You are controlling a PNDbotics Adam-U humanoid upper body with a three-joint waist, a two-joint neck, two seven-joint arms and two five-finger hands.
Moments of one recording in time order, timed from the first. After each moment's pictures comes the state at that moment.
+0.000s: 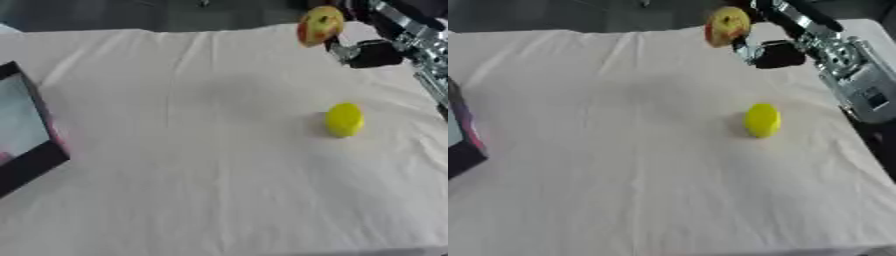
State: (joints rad) left arm -0.86 0.85 -0.17 -1.33 -0.08 0.17 -0.13; right arm -0.59 -0.78 0.12 -1.62 0.02 -0.05 0.20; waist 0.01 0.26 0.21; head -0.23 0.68
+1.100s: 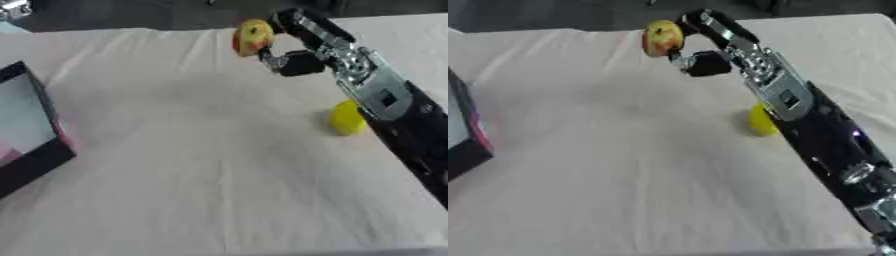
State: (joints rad) left arm -1.13 0.67 -0.47 -1.46 -0.12 0.16 -0.44; right arm -0.69 -0.62 0.23 -1.50 0.06 -0.07 0.17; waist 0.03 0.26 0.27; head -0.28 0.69
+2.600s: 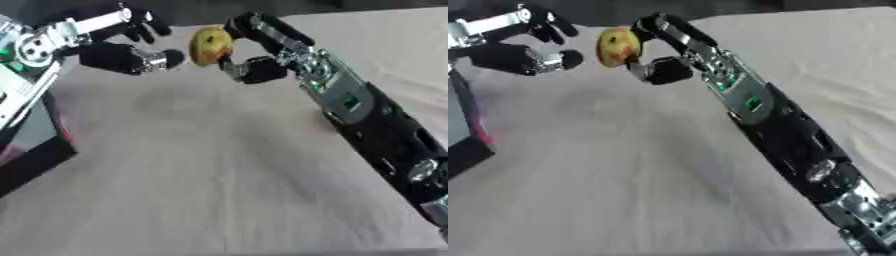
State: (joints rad) left arm -1.18 0.36 -0.57 -1.28 -0.27 0.14 -0.48; right arm -0.77 -0.53 0.31 -1.52 0.08 -0.06 0.19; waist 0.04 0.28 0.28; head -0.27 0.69
